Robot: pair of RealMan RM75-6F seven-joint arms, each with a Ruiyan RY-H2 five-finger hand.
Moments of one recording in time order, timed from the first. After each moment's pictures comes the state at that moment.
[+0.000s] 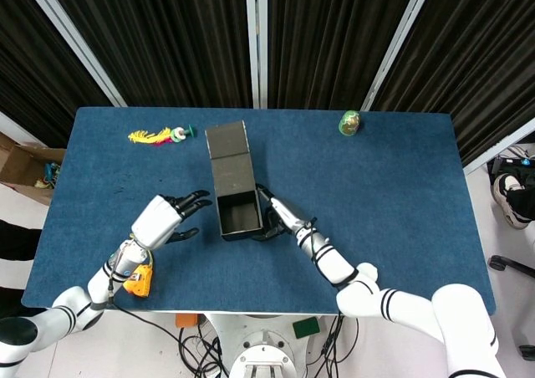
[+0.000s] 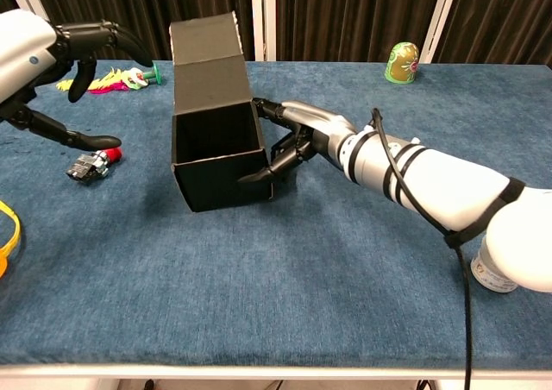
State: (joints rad) left arm -0.60 -1.73 0.07 -0.84 1.72 1.64 -0.28; right arm 0.86 -1.91 0.25 -1.09 -1.29 0.74 0.57
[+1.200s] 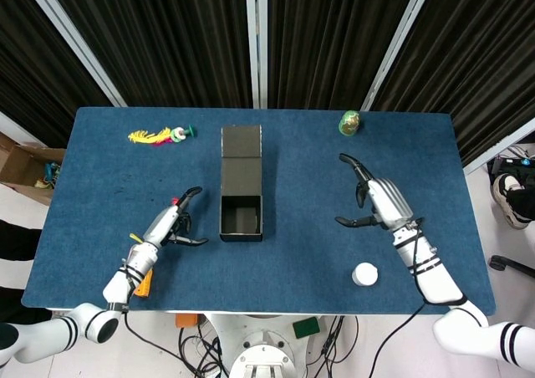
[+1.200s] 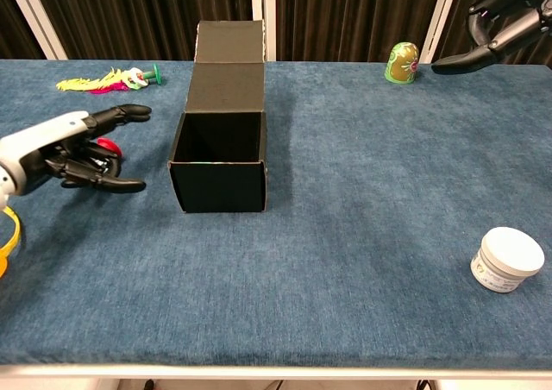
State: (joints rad) left arm -0.57 -1.67 -0.03 -1.17 1.40 1.03 -0.75; right arm 0.56 -1.27 0.20 -1.69 -1.39 1.12 0.32
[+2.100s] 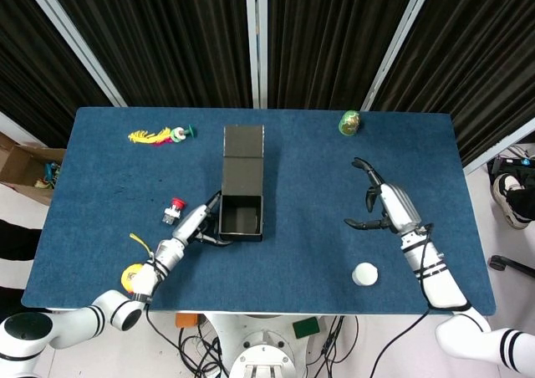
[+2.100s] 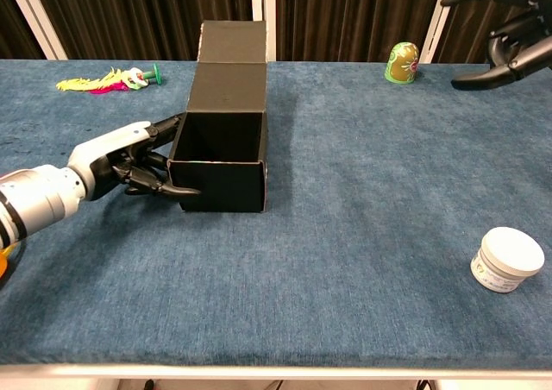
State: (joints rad) left arm -0.65 -1.81 -0.07 -1.03 1.47 0.95 -0.92; right arm 0.52 -1.31 0.18 -1.62 -1.37 1.13 0.41
